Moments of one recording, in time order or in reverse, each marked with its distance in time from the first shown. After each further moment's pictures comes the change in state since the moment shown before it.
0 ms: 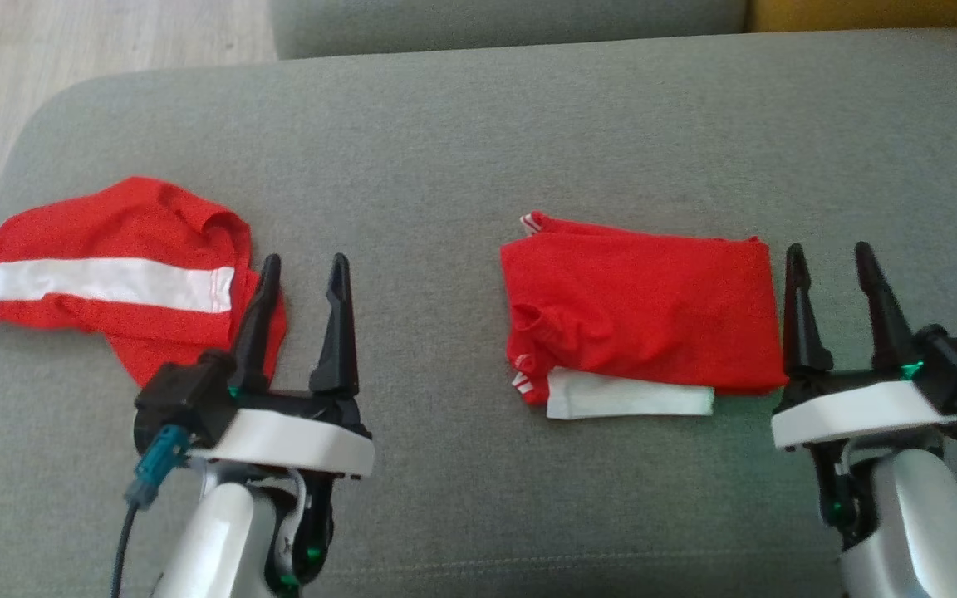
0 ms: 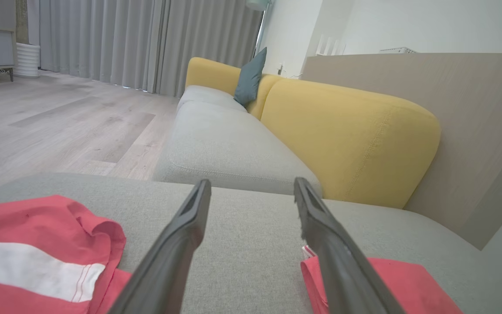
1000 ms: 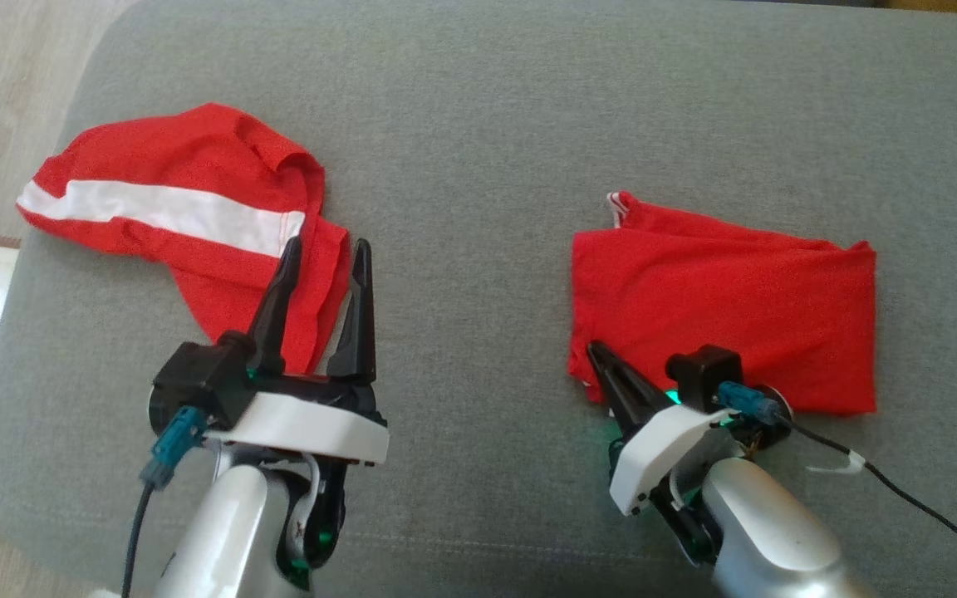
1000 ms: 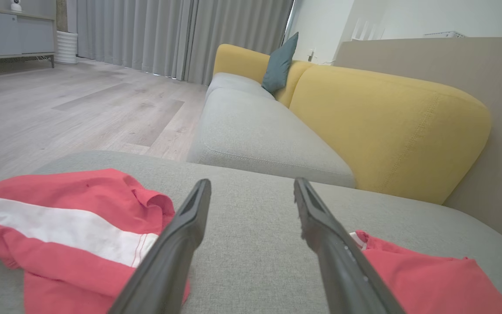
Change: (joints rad) left arm -0.046 0.000 -0.040 0.022 0.000 -0.008 0.000; right arm -0.205 -0.003 0.524 0.500 0.149 0.000 0.032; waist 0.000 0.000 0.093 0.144
